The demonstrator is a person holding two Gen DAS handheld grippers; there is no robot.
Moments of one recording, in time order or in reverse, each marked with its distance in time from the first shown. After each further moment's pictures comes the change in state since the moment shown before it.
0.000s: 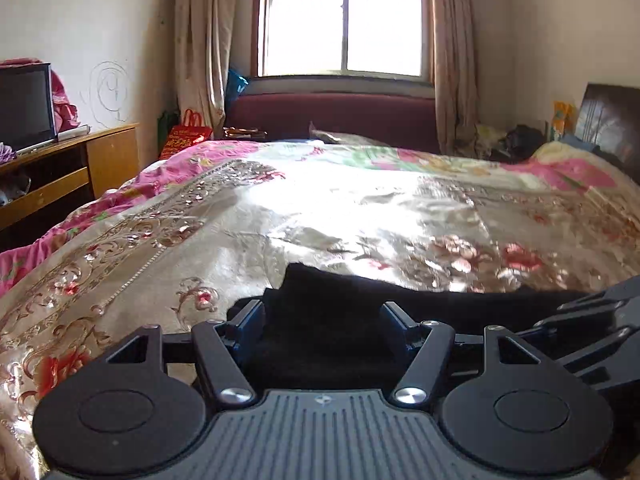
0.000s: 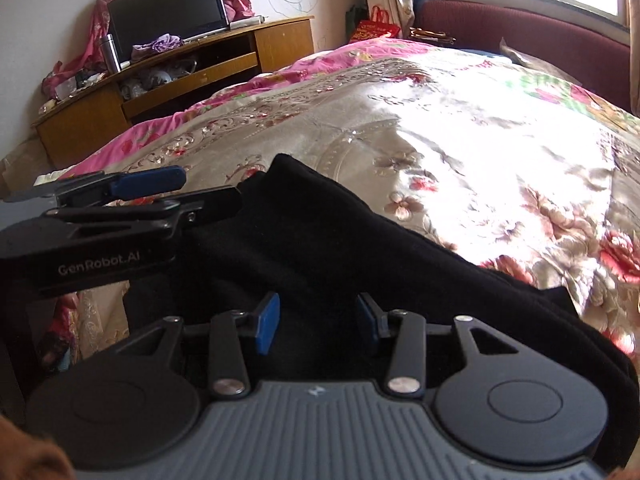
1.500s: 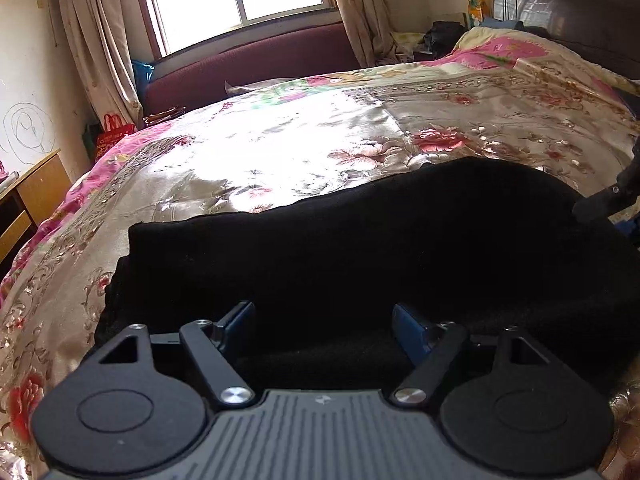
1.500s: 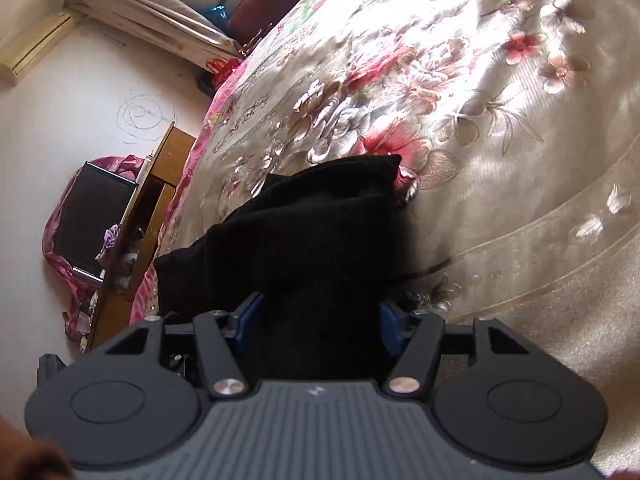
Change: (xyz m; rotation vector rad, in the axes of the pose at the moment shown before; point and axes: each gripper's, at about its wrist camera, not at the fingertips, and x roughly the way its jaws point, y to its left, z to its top) left arm -0.021 -0.113 -0.019 0.285 0.142 -0.090; right arm -0.075 -0.206 -0.130 0.879 -0.031 0.264
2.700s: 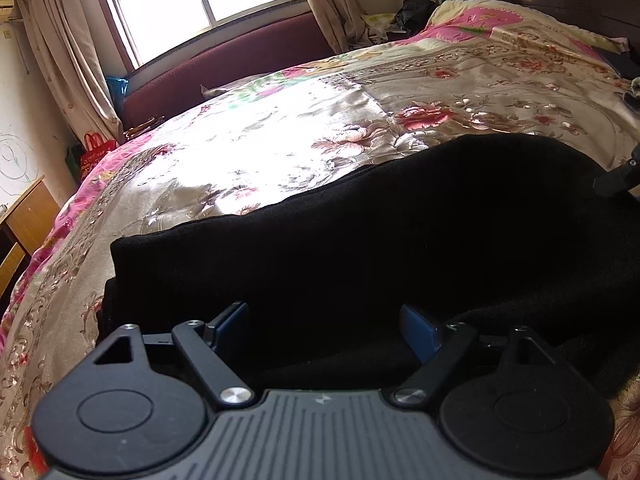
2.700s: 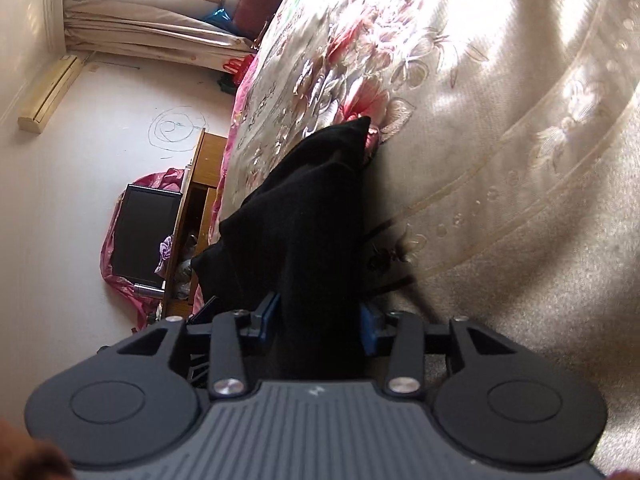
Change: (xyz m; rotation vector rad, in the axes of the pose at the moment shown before) left arm 0.011 -0.001 0.003 0.123 0.030 -0.011; right arm 0.003 -0.039 0.000 0.118 0.017 0.189
